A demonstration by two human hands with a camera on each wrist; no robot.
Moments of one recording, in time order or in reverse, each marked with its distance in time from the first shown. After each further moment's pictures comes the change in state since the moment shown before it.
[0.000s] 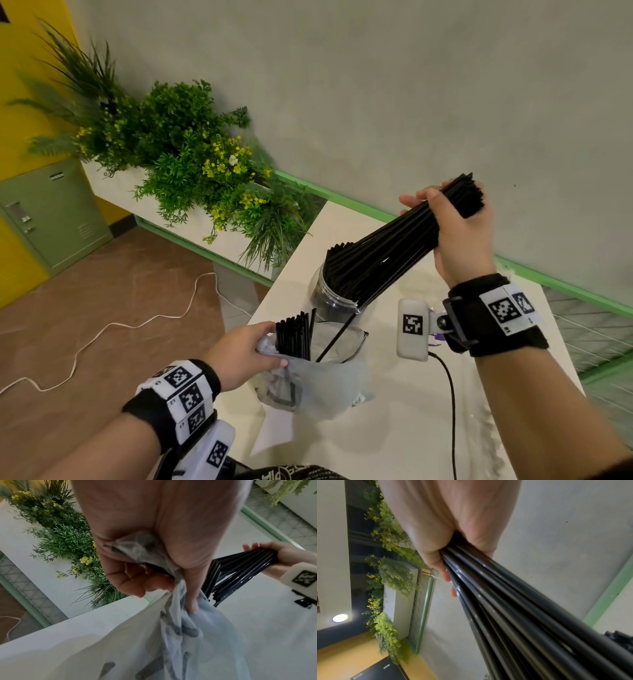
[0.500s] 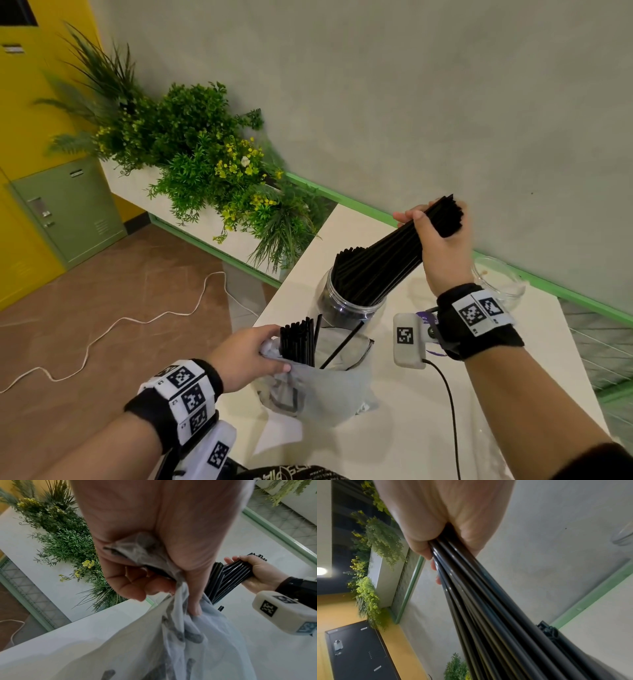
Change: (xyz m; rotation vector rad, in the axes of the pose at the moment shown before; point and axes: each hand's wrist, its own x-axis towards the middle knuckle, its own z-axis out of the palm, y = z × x) left_hand -0.003 0.009 -0.005 0.032 -0.018 -0.030; right_hand 0.008 0.049 -0.003 -0.158 -0.036 -0.053
